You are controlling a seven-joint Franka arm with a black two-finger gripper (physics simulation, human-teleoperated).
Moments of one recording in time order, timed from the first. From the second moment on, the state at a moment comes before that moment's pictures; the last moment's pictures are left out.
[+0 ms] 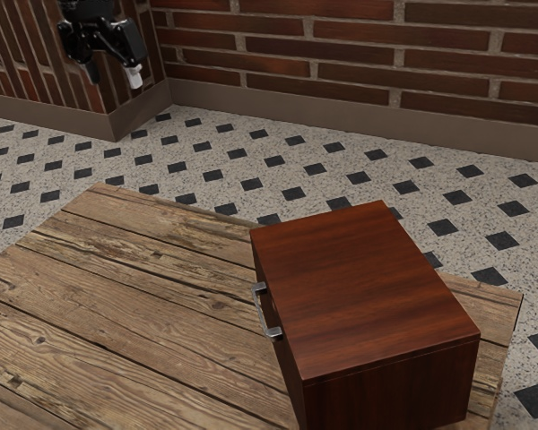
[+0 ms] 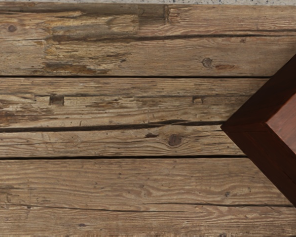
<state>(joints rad) -0.04 0.16 0.17 -1.11 -0.08 1.32 0.11</state>
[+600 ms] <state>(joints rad) -0.12 -0.22 0.19 -2.05 0.00 1.75 0.01</state>
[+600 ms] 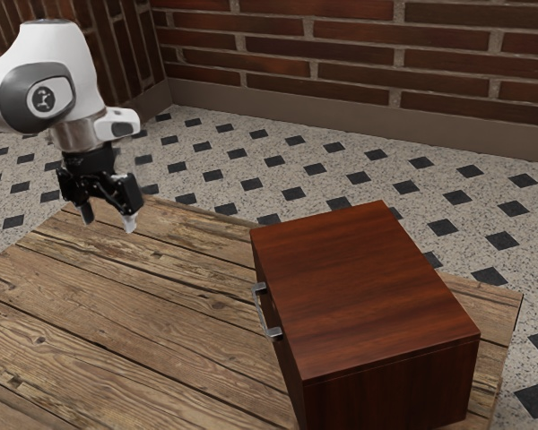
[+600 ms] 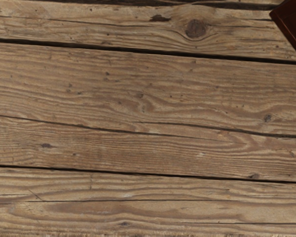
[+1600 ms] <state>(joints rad) -0.28 -0.48 0.06 -2.50 -0.02 2.07 -0.74</state>
